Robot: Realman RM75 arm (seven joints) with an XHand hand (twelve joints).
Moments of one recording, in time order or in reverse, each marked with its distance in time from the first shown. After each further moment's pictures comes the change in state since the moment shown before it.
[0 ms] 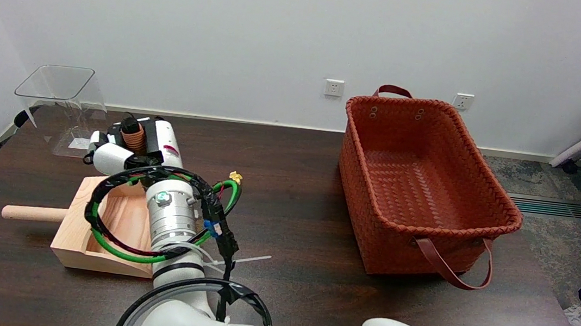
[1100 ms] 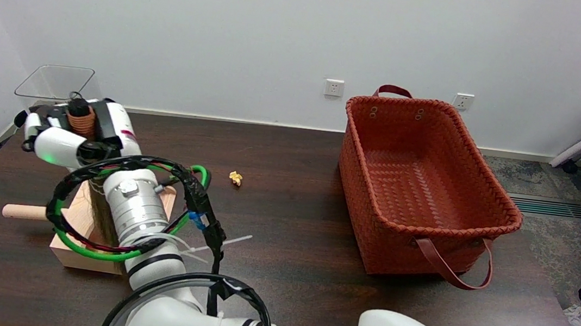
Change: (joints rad) arm 0.031 0.012 -0.076 -0.106 0.000 -0.125 0.104
